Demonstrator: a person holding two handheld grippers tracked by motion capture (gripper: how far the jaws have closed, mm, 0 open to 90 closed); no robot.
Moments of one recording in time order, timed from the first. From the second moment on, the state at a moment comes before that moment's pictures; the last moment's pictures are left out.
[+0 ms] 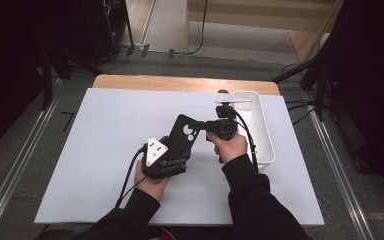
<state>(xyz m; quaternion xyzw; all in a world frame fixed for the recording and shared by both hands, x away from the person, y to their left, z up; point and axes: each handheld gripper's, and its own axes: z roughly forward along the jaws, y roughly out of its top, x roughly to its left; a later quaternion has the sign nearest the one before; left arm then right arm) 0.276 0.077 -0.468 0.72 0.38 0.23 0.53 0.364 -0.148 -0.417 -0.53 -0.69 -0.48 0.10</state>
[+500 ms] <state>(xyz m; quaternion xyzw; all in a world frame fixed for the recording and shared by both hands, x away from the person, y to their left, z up) 0.285 0.083 -0.454 0.74 0.39 0.18 0.52 0.361 -0.148 -0.410 -0.53 -0.70 -0.48 0.08</state>
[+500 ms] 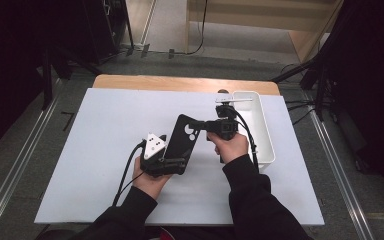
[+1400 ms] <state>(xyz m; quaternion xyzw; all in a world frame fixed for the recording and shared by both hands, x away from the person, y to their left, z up) 0.310 0.108 -0.426 0.80 0.38 0.03 0.46 0.350 -0.161 -0.390 -0.47 -0.74 -0.48 -0.02</state>
